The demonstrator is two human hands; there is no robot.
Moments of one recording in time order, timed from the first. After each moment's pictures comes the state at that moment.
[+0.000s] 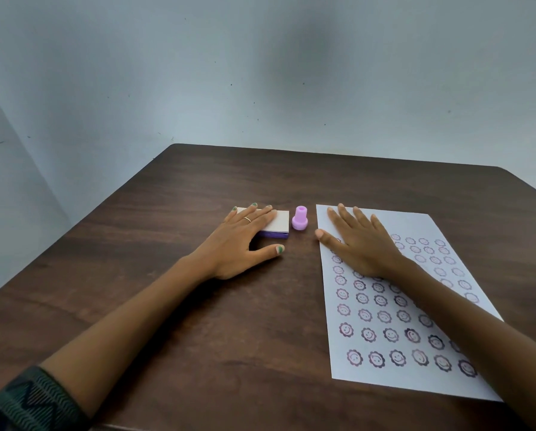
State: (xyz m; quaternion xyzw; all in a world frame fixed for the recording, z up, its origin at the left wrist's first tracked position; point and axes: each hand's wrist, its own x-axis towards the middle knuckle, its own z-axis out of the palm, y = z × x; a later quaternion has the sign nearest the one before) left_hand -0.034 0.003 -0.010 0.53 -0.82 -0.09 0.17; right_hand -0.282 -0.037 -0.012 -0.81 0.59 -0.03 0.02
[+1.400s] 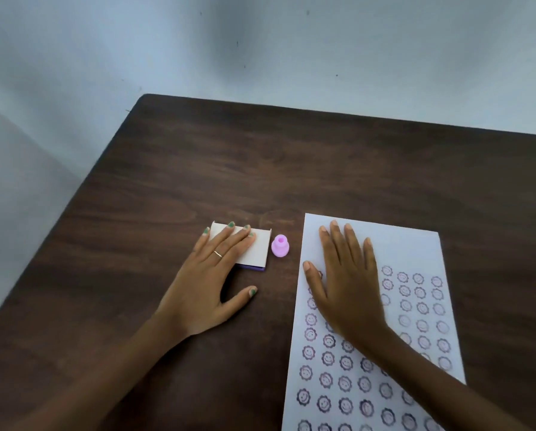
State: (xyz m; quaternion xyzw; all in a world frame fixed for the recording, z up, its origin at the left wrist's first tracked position) left_hand -0.045 0.010 0.009 0.57 -0.80 -0.12 0.17; right_hand -0.281 -0.028 -0.008 -0.79 0.60 -0.12 0.09
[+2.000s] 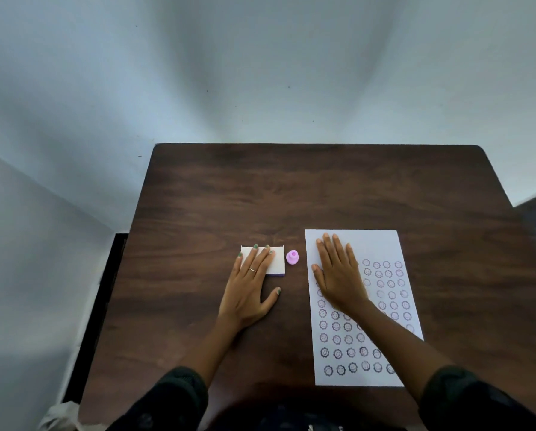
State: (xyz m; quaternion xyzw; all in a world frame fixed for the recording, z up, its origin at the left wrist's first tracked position) left_hand -0.042 0.009 0.020 0.57 -0.79 -0.17 0.13; right_hand -0.272 -0.026 0.014 -0.77 0.63 -0.01 0.11
